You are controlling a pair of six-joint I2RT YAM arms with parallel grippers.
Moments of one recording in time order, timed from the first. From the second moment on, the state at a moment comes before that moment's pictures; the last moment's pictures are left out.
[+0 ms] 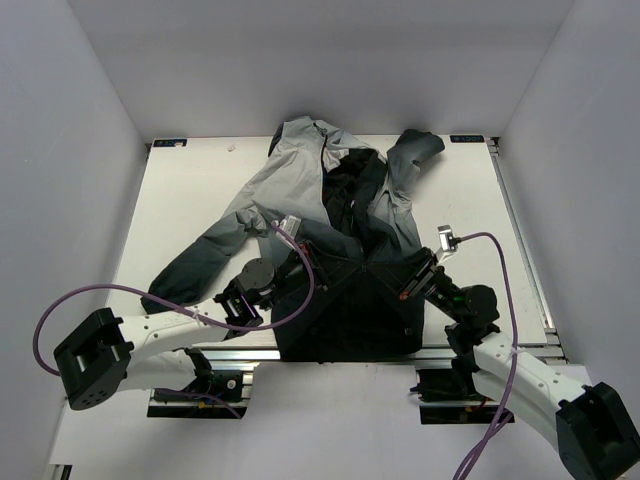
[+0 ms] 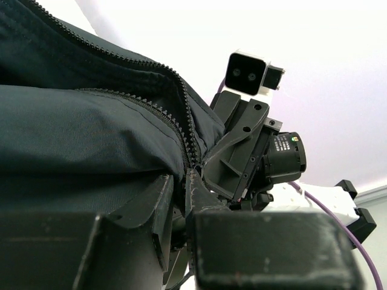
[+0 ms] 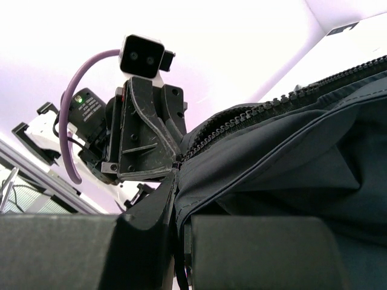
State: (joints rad) left arm -1.00 1.16 0.52 0.76 0.03 -0.94; right arm 0.54 0.74 0.11 1.04 -0.47 0.97
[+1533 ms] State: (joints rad) left arm -1.01 1.04 0.72 0.09 0.26 -0.59; right arm 0.55 0.54 0.16 0.62 -0.37 0.87
